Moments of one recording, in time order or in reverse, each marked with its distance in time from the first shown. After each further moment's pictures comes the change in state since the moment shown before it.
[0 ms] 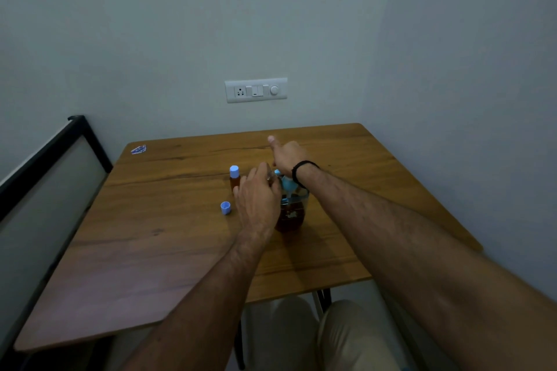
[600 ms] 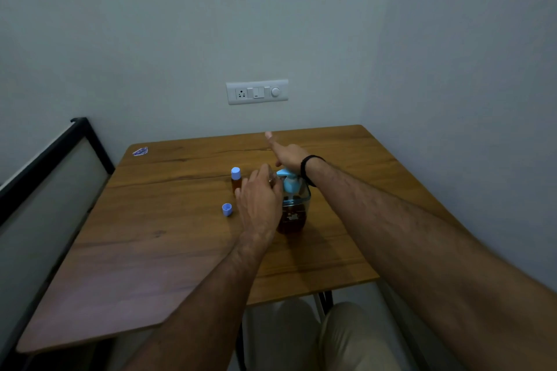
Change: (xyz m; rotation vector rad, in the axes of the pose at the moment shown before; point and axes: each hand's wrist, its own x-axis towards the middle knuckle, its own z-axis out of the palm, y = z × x) left_hand -0.001 0.001 0.000 0.016 0.006 0.002; right_hand 0.001 -0.004 -0.017 -0.010 -0.166 0.040
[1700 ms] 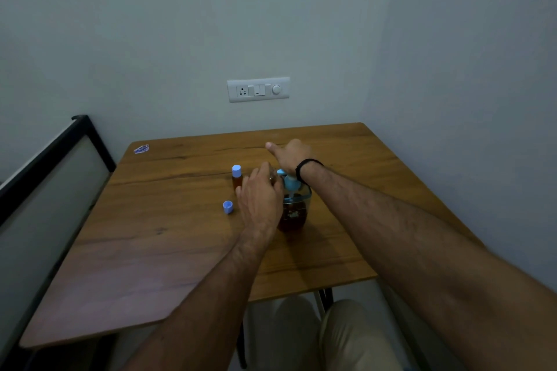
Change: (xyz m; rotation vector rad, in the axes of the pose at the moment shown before) left_hand 0.000 -0.001 0.001 -0.024 0.001 -0.016; right_hand 0.005 0.005 0.007 -0.085 0.174 -0.061
